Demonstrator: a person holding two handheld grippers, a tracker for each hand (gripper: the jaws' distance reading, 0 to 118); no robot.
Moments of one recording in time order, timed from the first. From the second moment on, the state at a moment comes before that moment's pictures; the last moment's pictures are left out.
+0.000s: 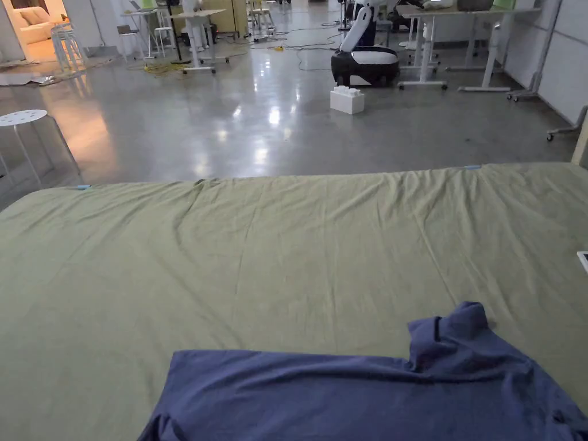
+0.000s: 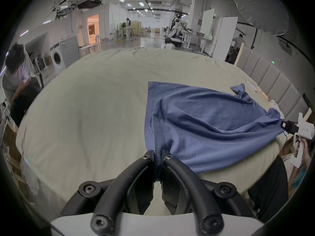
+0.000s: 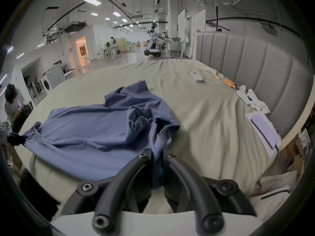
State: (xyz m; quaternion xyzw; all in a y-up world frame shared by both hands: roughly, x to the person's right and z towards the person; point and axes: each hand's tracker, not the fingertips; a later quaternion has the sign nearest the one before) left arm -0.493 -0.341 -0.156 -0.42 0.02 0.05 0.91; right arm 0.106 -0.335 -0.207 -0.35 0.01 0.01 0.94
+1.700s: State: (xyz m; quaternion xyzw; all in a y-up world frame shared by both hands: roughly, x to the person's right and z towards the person) left arm -0.421 -0.186 -0.049 -0.12 0.03 0.01 0.99; right arm 0.029 -0.209 -0.079 -0.07 0.11 0.00 0.99
